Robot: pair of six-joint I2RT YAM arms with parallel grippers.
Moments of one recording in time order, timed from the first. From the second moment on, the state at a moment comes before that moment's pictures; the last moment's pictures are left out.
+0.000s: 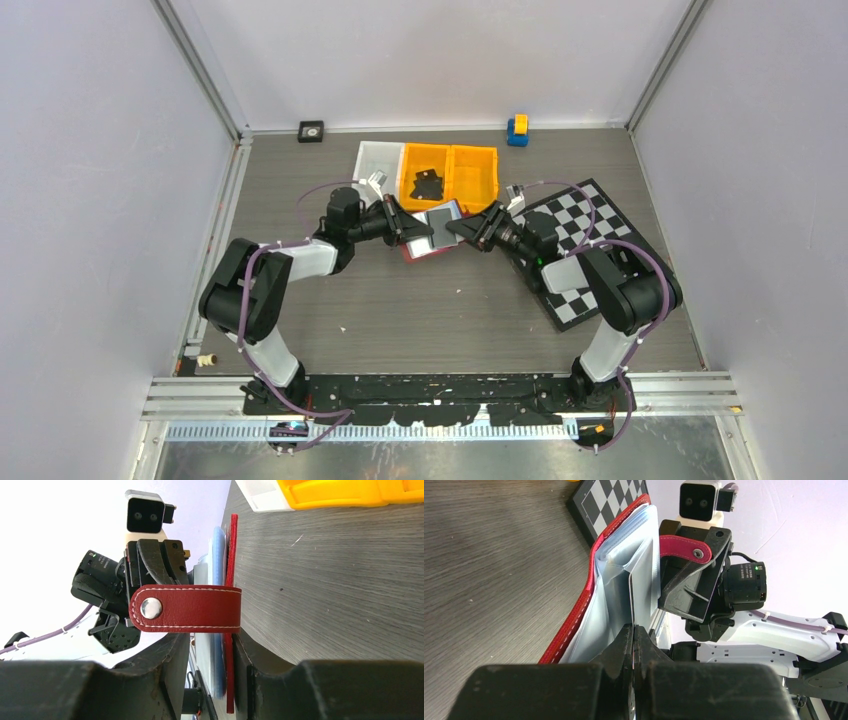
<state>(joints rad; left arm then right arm) -0.40 1.70 0.78 0.65 0.75 -1.08 0.38 1.73 0.54 1.16 -0.56 1.20</state>
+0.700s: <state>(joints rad) -0.40 1.70 0.78 0.73 0.77 -1.13 0.37 1.73 0.54 1.20 -0.56 1.22</state>
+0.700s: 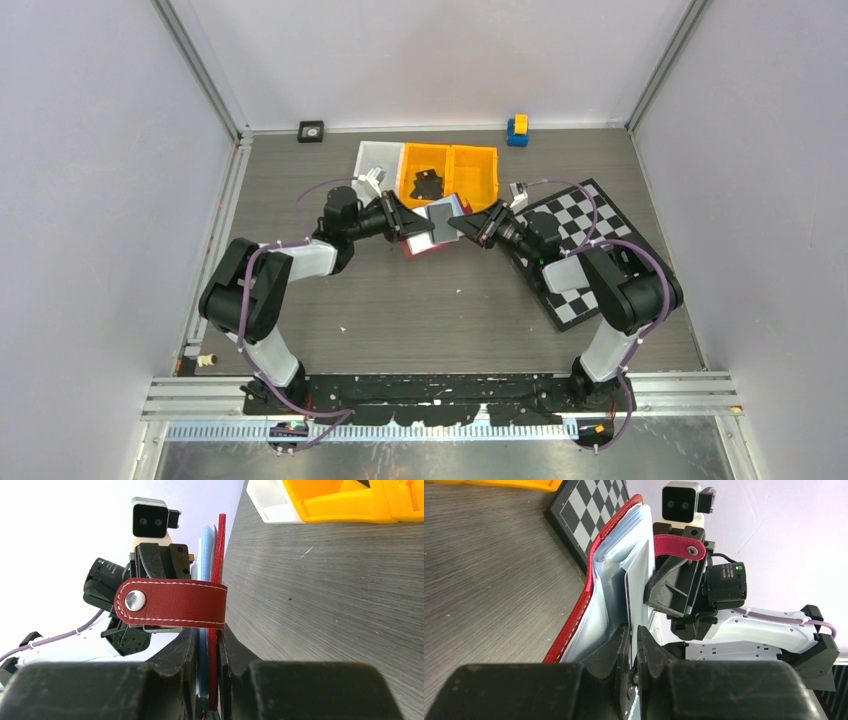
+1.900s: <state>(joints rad) -0.39 1.70 0.75 0.87 0.79 -1.21 0.36 1.75 0.54 1.29 -0.57 1.28</state>
